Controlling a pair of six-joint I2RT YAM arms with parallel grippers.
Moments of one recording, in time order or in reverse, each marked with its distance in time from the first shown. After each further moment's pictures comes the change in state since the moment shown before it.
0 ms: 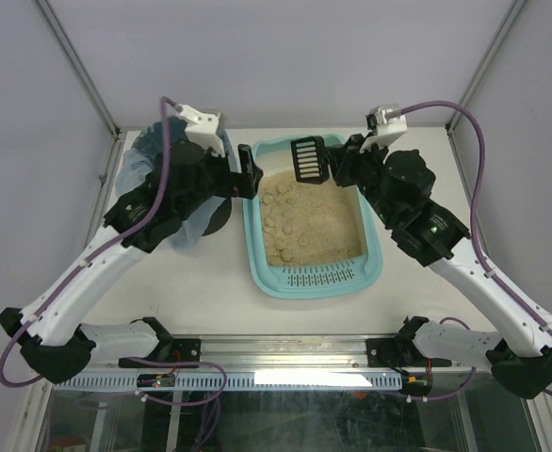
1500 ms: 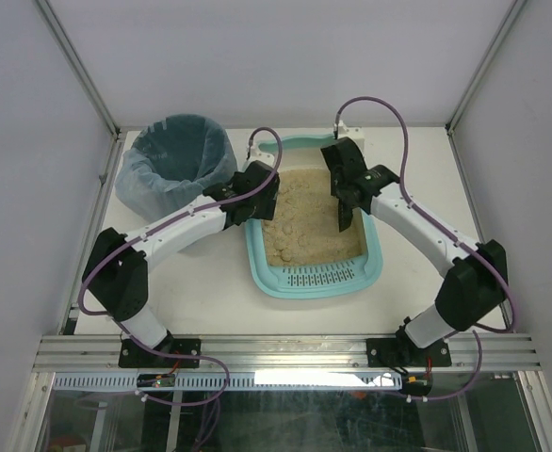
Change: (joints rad) left arm 0.013 0.505 -0.162 0.064 -0.118 -0.039; right arm -0.170 0.410 0.029 -0.462 0.228 0.155
